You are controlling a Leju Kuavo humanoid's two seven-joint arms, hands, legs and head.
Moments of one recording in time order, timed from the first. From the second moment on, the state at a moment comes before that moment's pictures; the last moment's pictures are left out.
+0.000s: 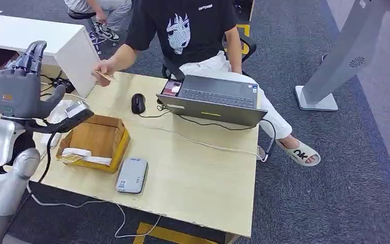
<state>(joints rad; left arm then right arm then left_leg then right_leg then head) -0.39 0.46 -0.04 -1.52 -1.16 0.44 0.04 -0.01 0.27 -1.41 -0.66 1.24 0.19 -0.04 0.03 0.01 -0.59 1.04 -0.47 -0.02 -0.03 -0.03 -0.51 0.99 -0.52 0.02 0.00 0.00</state>
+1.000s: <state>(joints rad) 0.28 0.47 0.19 -1.98 -1.22 0.29 0.08 -0.01 0.28 -1.50 -0.73 1.23 0.25 -0.03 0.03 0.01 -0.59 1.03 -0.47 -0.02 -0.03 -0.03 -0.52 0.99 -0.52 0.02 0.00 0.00</state>
